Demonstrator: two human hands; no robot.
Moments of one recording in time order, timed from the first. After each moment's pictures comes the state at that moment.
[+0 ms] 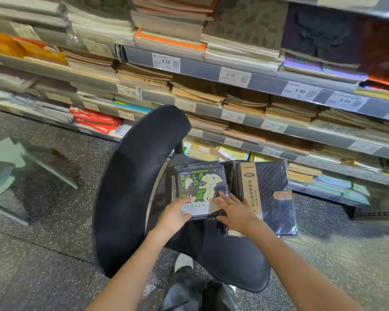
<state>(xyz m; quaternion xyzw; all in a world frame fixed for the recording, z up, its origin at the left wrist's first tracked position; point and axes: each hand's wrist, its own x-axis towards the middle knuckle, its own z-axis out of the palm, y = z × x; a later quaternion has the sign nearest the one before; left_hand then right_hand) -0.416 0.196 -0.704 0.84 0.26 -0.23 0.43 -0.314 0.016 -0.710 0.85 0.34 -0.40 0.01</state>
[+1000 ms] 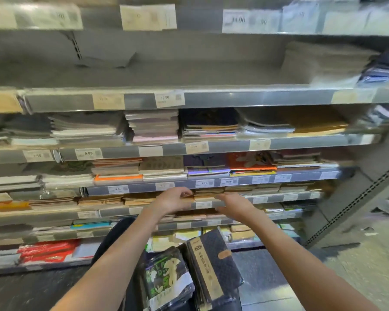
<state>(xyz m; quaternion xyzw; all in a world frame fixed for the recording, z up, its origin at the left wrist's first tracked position) -0.248 0.143 -0.386 0.93 -0.03 -0.20 0.30 -0.230 -0.057 -0.406 0.96 0.15 -0.20 -0.08</state>
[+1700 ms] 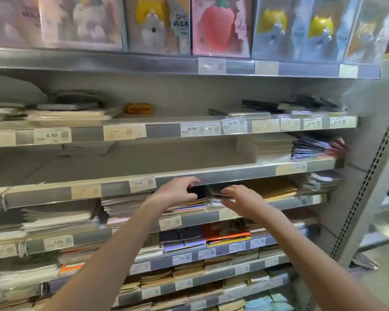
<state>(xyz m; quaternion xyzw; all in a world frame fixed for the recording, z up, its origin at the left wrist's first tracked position) -0.181 0.072 -0.169 0.96 -0.18 -0.02 0.23 -0.198 -0.134 -0.193 0.99 0.14 0.06 -0.08</state>
